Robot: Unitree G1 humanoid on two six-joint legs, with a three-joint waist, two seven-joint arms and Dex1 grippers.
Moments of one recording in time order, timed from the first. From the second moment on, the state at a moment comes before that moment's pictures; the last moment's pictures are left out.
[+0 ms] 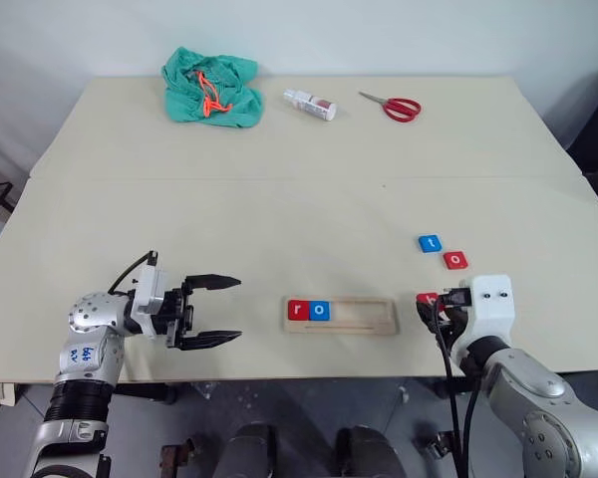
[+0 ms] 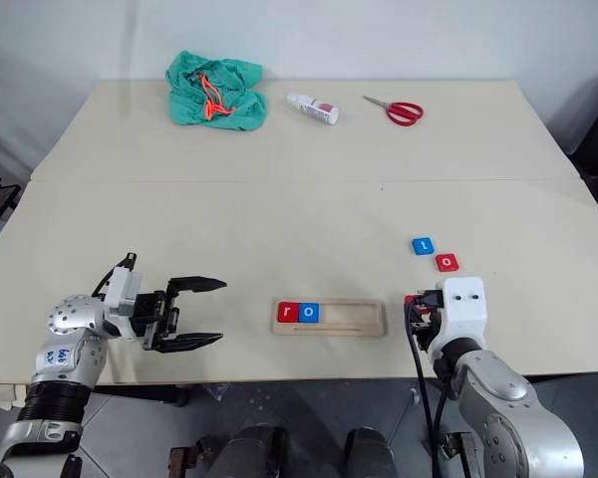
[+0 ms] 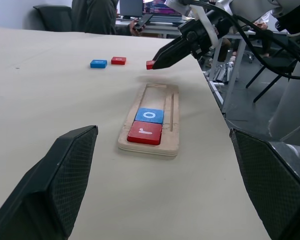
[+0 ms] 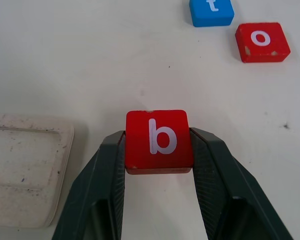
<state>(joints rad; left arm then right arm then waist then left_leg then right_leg) -0.31 0.57 0.12 0.29 -0.53 -0.11 -1.50 0.03 -0.23 -0.29 -0.86 0.40 1.23 0.08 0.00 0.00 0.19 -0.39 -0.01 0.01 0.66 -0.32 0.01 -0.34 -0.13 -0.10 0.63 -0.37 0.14</state>
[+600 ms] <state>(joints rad) -0.34 0.57 0.10 0.30 -0.53 -0.11 -1.50 0.05 -0.55 -0.34 -0.80 0.49 1.08 0.42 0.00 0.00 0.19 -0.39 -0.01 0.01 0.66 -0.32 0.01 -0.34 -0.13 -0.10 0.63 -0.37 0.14</state>
